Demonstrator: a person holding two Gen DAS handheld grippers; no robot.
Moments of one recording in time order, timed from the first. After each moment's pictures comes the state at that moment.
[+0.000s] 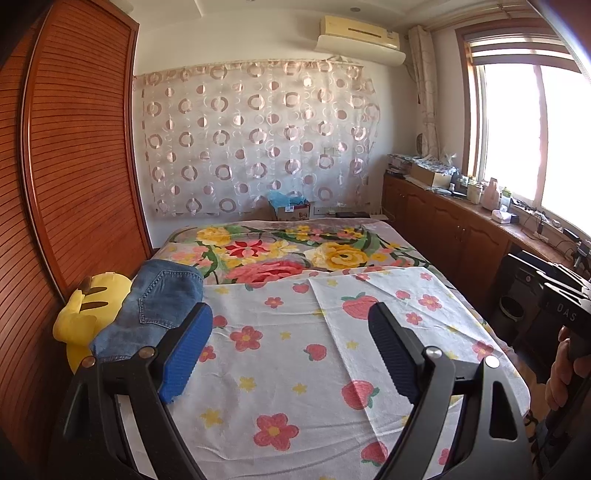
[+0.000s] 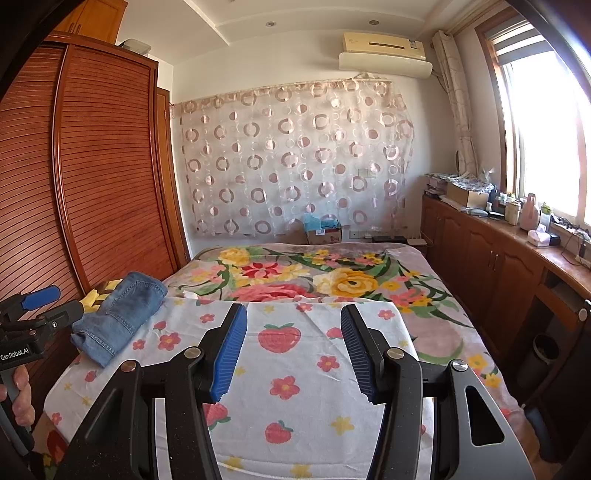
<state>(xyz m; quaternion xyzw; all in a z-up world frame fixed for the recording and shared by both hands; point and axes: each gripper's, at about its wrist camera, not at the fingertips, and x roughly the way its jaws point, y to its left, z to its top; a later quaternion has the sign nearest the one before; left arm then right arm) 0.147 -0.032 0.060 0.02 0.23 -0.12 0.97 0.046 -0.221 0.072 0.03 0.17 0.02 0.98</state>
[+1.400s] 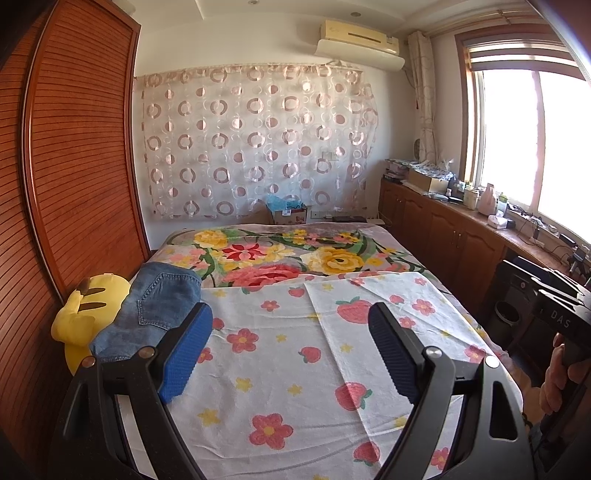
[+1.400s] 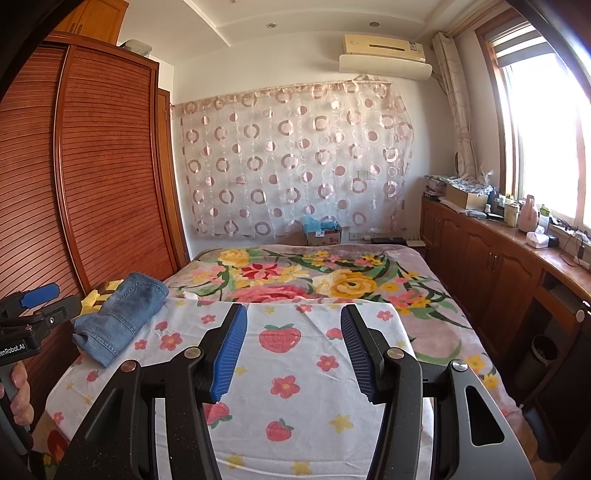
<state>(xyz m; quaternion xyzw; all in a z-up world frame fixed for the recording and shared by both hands) 0.144 -0.035 0.065 0.02 0.23 -0.12 0.97 0.053 -0.227 0.070 0.02 0.17 0.03 0.98</state>
